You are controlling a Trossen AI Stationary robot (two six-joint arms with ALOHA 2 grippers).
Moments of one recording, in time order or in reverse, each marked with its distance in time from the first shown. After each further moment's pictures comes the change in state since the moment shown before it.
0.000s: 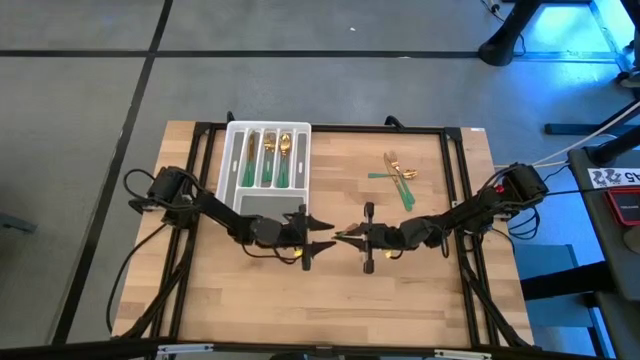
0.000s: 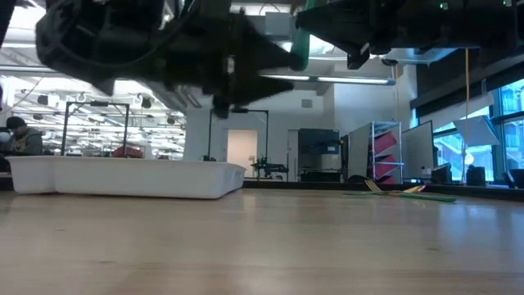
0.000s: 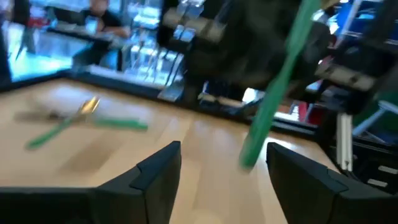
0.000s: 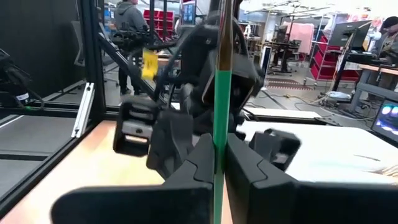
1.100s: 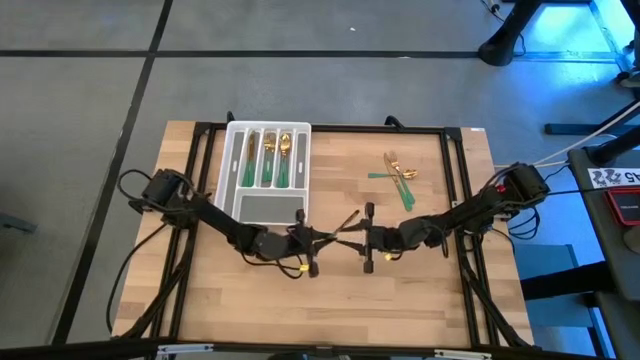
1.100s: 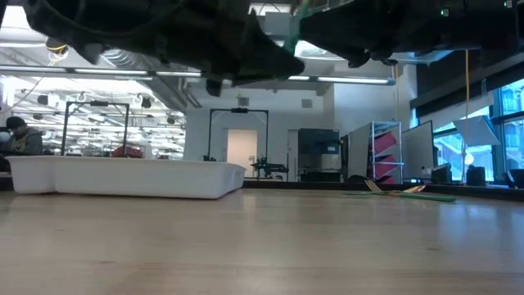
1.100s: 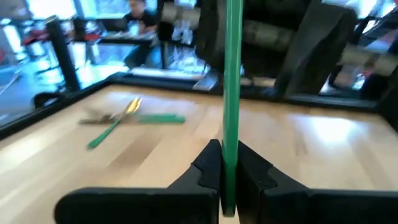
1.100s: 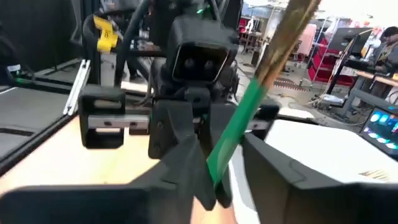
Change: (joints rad) left arm -0.092 -0.027 0.117 -0.255 -0.273 0.134; right arm 0.001 -0.016 -0.001 -0.059 0.010 -0.086
